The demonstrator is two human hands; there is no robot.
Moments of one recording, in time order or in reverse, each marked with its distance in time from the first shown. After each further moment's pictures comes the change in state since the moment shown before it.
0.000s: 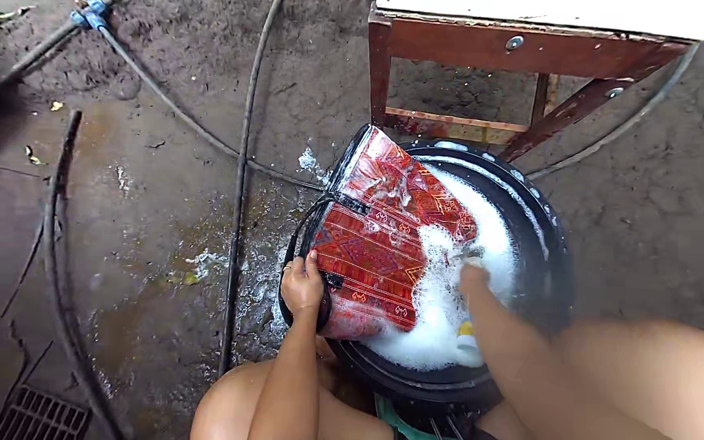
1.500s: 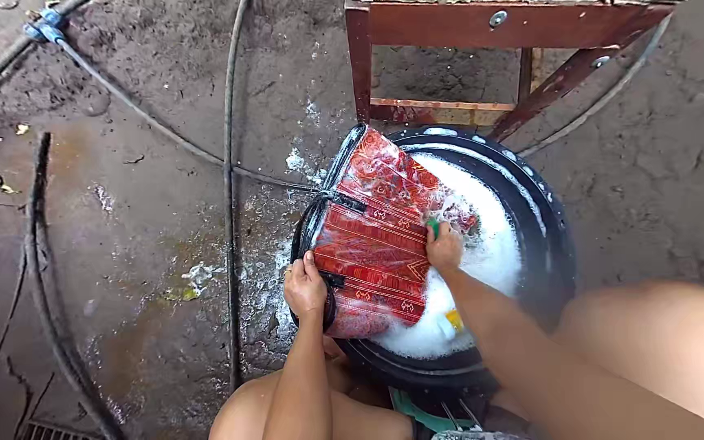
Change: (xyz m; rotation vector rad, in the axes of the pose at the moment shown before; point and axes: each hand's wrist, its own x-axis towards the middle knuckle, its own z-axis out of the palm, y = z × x) left_hand 0.001 0.002 0.003 0.027 0.043 0.056; right_hand -0.018 -0.041 0.042 -0.391 0.073 -0.404
